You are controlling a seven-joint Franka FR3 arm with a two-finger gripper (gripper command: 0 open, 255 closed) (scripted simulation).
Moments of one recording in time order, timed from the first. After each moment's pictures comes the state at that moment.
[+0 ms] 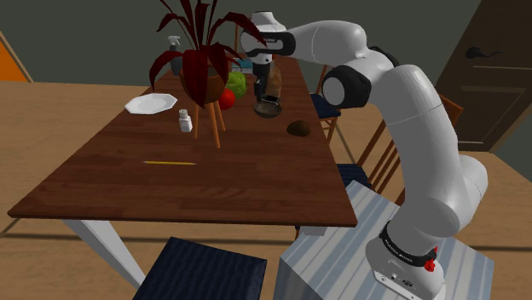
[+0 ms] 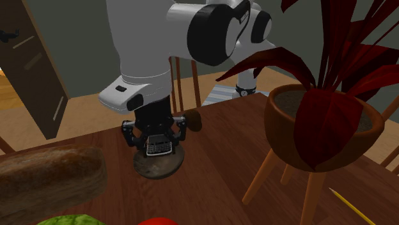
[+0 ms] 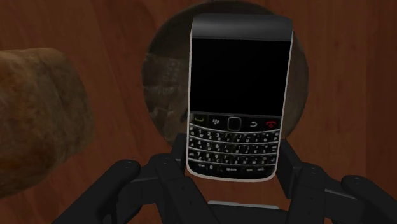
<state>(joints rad) -0.09 0.79 -0.15 -0.93 0.09 1.71 -0.75</state>
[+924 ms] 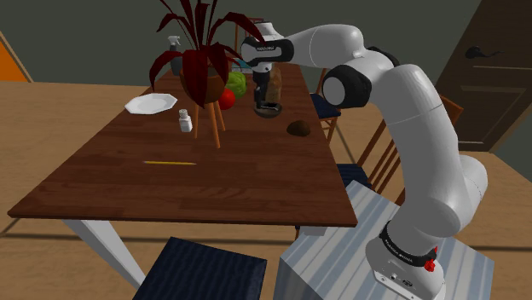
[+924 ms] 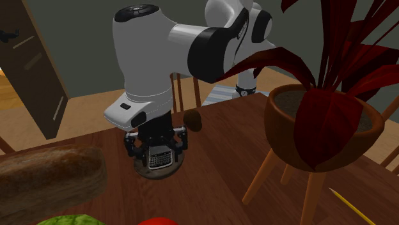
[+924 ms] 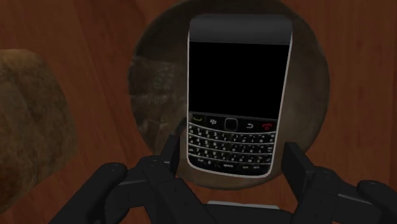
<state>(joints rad) -0.08 0.78 -0.15 -1.02 0.10 1.80 -0.75</state>
